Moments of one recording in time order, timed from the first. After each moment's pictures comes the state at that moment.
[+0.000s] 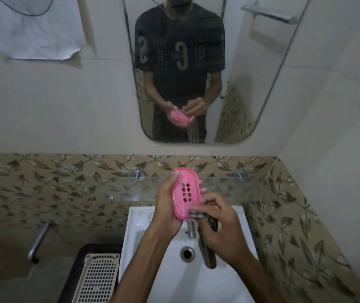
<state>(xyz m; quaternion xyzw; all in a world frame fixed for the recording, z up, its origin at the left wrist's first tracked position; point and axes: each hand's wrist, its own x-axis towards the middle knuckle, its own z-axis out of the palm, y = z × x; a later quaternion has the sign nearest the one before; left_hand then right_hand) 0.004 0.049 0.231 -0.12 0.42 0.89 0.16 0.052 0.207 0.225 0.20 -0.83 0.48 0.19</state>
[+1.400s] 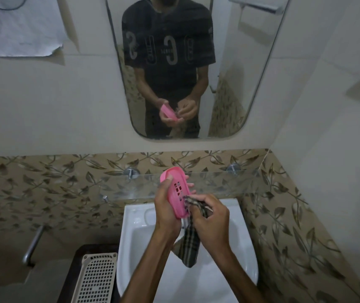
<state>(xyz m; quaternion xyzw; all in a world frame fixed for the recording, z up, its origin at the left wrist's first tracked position) 0.014 0.070 0.216 -0.13 0.45 0.88 0.03 0.056 0.179 0.212 0.01 -0.81 0.55 0.19</state>
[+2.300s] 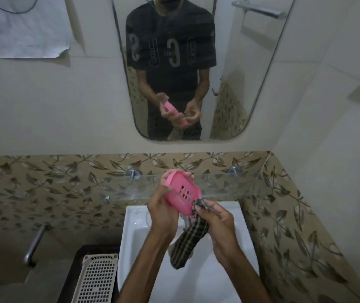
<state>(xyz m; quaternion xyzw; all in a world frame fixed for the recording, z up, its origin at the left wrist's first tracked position) 0.022 0.060 0.235 -0.03 0.42 0.91 0.00 0.052 0.190 0.204 -0.16 -0.57 0.80 -0.02</state>
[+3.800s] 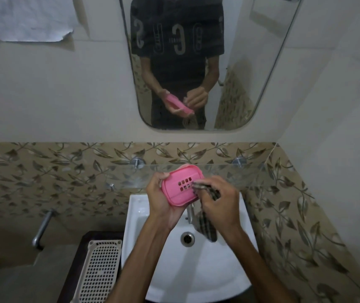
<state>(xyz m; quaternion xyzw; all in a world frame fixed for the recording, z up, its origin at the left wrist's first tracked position) 0.023 0.048 0.228 -0.14 0.31 0.93 0.12 0.040 0.196 0.220 0.09 -0.84 0.49 0.22</state>
